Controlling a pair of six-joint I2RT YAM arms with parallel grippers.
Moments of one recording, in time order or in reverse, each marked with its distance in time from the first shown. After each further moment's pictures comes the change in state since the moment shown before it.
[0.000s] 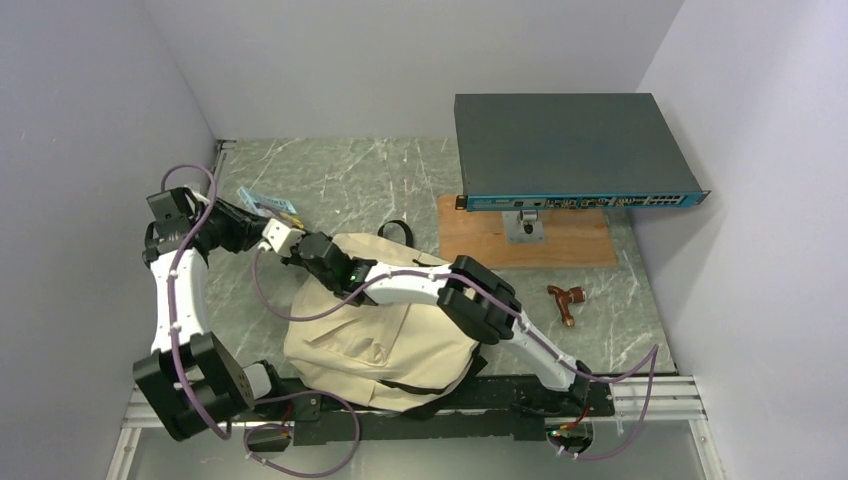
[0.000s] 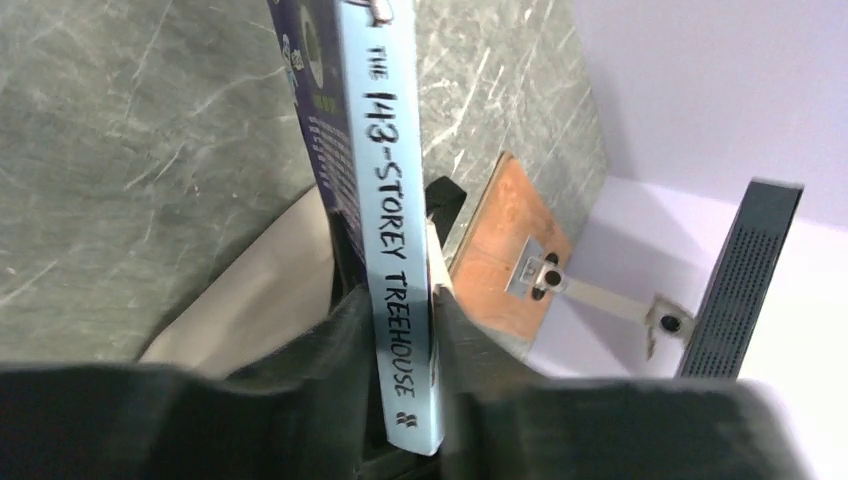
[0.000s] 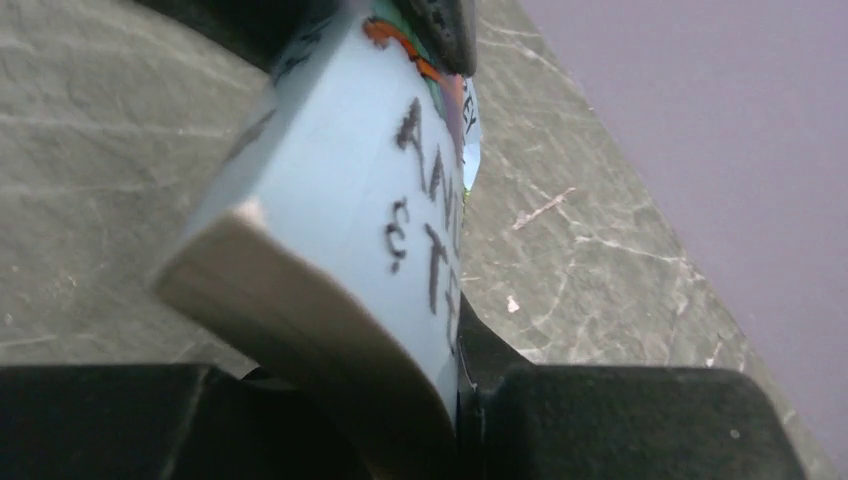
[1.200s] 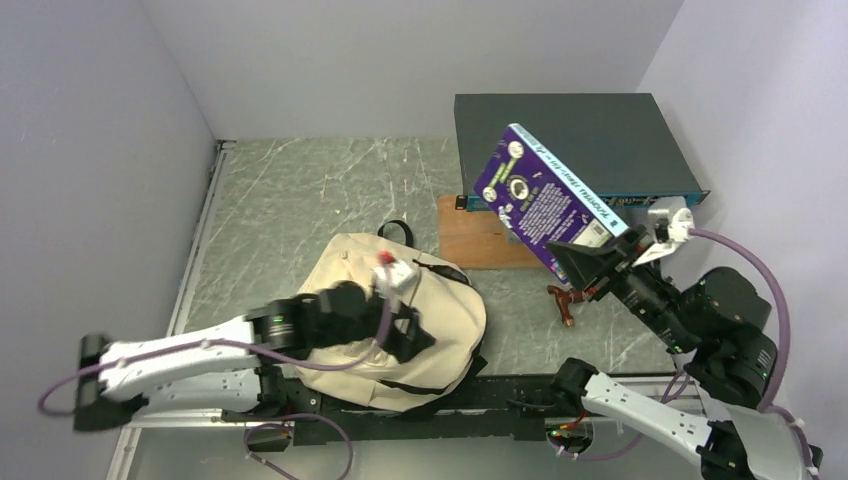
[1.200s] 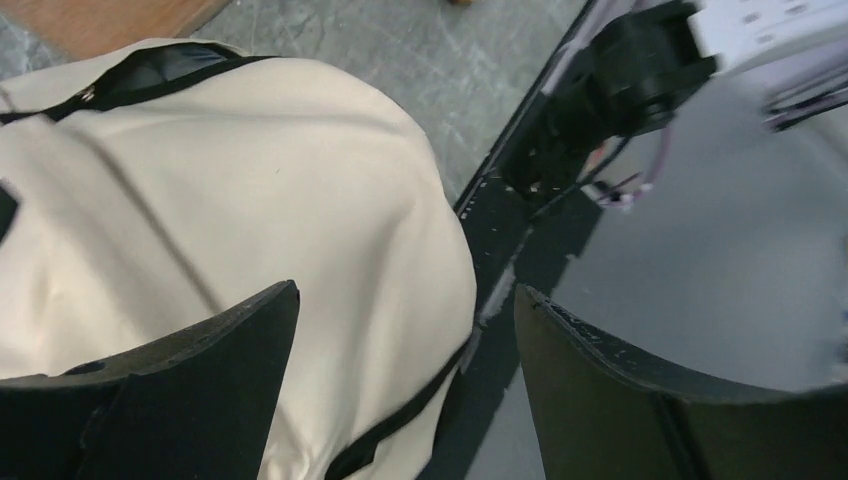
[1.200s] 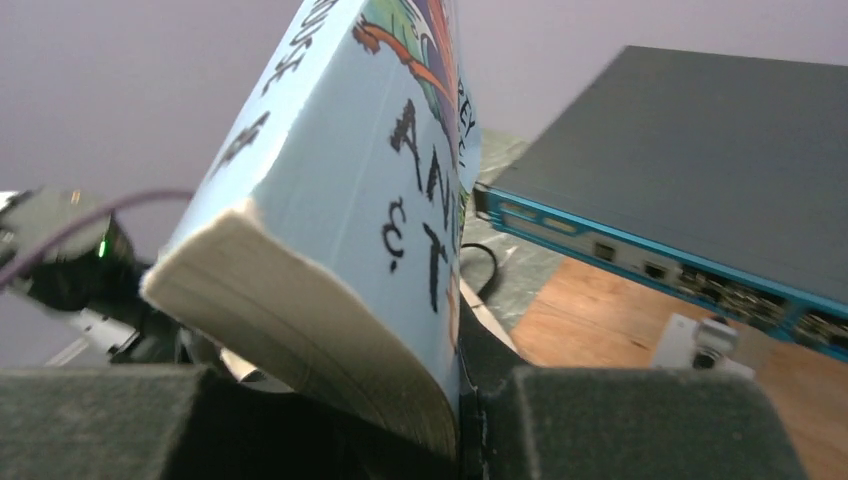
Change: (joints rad) left arm -1.630 -0.420 -0.219 0.241 -0.644 0.293; right arm -0.268 -1.837 -0.512 -1.055 -0.212 0.660
